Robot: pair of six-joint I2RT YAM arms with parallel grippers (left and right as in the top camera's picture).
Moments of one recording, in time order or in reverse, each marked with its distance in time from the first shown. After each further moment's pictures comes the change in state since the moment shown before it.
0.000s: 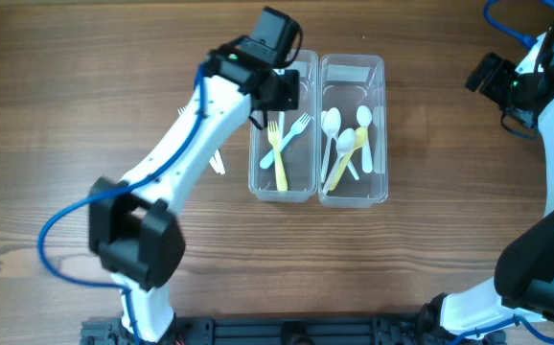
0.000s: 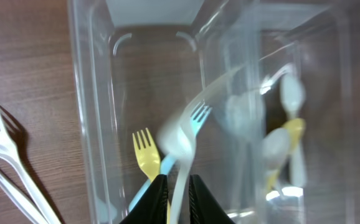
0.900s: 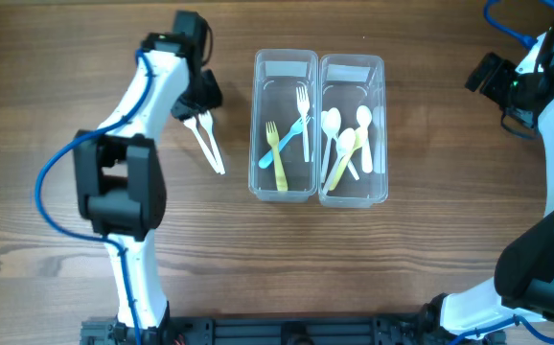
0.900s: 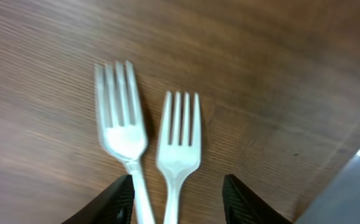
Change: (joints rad) left arm 0.333 0.221 -0.002 -0.090 -0.029 -0.161; right arm 0.000 0.000 0.000 0.000 0.000 0.000
